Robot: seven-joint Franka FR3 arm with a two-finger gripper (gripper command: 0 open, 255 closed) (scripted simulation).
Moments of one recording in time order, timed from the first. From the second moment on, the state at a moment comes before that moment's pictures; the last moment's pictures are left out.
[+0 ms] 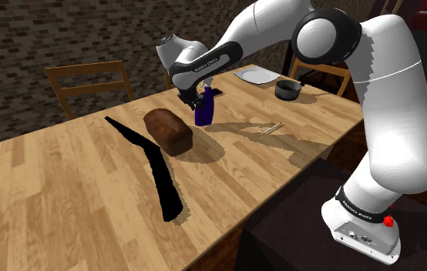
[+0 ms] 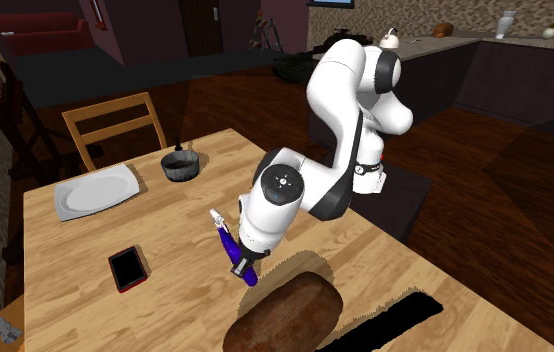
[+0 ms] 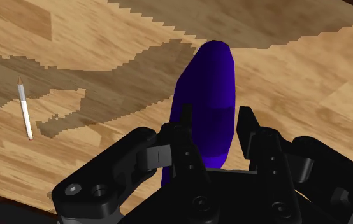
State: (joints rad) arm -0.06 0.65 0.21 -1.43 -0.52 1.94 1.70
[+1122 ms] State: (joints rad) arm -0.05 0.58 0.23 -1.33 -0.48 1.78 1.63
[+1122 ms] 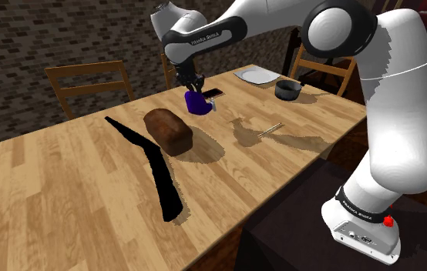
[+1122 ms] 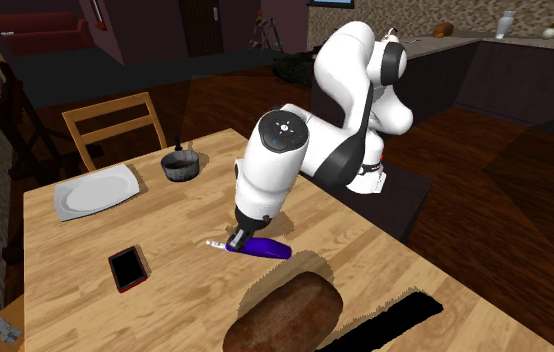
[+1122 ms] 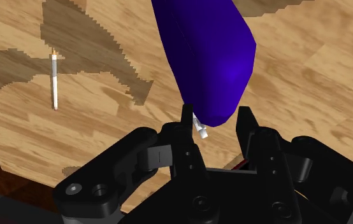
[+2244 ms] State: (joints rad) arm -0.11 0.44 0.22 -1.35 -0.45 1.70 1.52
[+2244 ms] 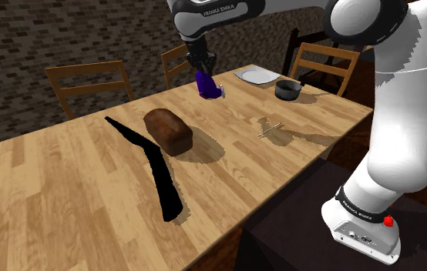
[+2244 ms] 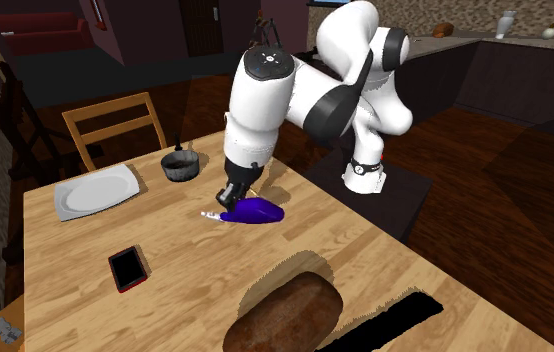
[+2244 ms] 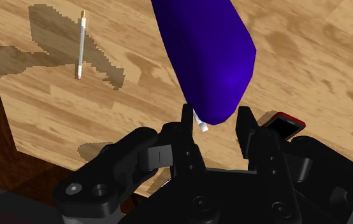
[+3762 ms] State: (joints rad) arm -0.43 -0.02 0.04 -1.84 -0.36 1.92 1.07
